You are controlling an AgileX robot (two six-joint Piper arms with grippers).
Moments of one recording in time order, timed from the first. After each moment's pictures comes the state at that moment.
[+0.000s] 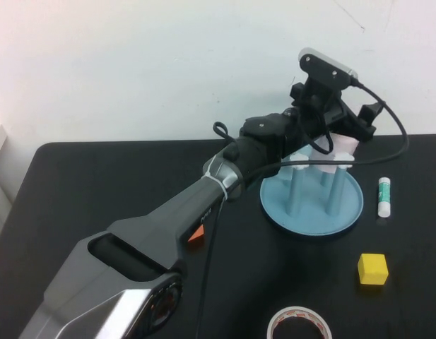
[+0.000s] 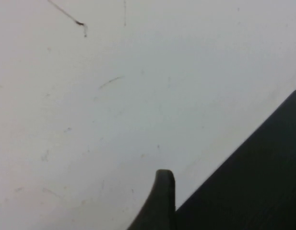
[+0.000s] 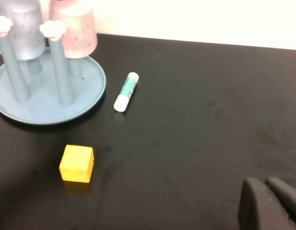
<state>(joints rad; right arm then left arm) 0.97 0.47 -0.34 -1.06 1.06 1.24 -0.63 2.70 -2.53 -1.71 0.23 1.69</state>
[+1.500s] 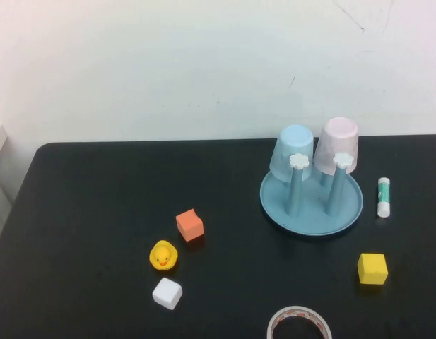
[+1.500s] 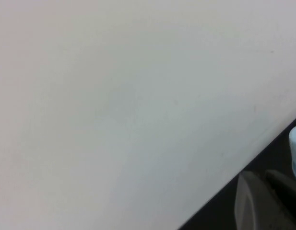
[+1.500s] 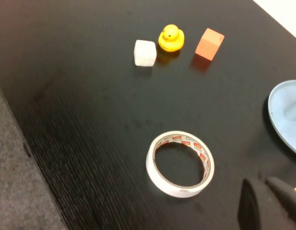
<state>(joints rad) 0.97 0.47 -0.34 -0.28 0.52 0.05 -0.60 1.03 -1.77 0.23 1.06 0.32</state>
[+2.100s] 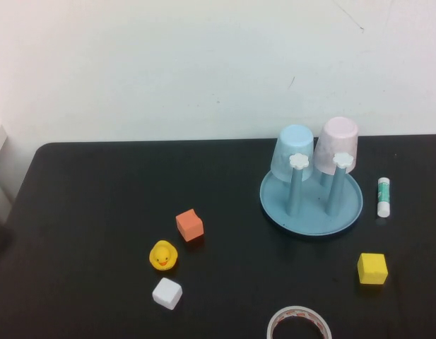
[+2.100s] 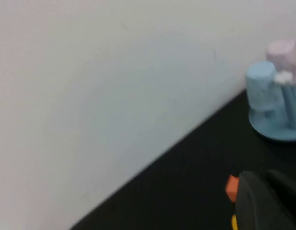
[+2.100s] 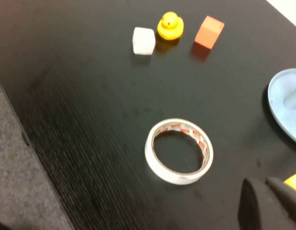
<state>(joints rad) 0.97 0.47 -0.34 -0.28 0.56 0.05 -0.60 0.43 -0.59 0.41 0.45 -0.01</state>
